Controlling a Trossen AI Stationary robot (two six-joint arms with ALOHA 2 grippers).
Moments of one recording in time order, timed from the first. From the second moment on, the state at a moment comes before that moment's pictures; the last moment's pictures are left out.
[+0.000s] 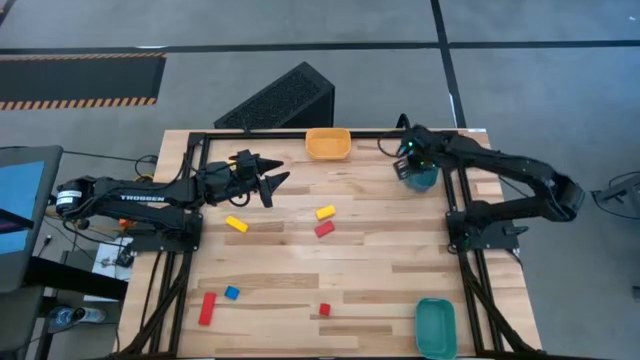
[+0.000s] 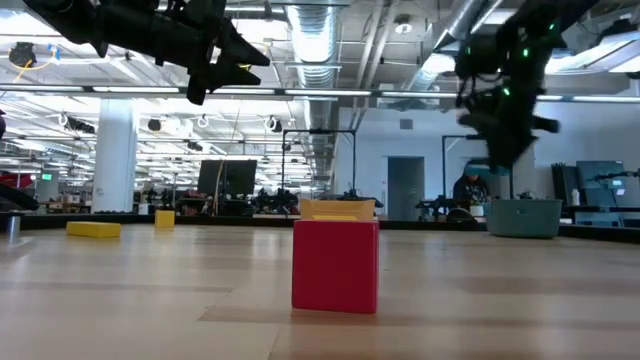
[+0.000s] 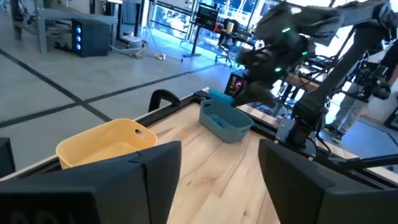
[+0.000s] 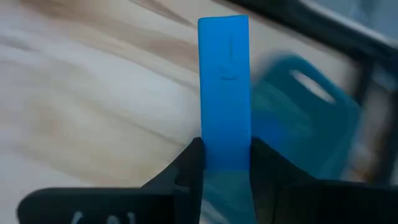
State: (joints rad) left arm 0.19 1.01 0.50 0.41 -0.25 -0.32; right arm -0.67 1.19 0.83 -0.83 0.29 0.47
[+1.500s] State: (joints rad) left arm -0.10 1.01 0.78 -0.05 -0.45 -0.34; right arm -0.72 1.07 0.90 -0.33 -0.18 0.20
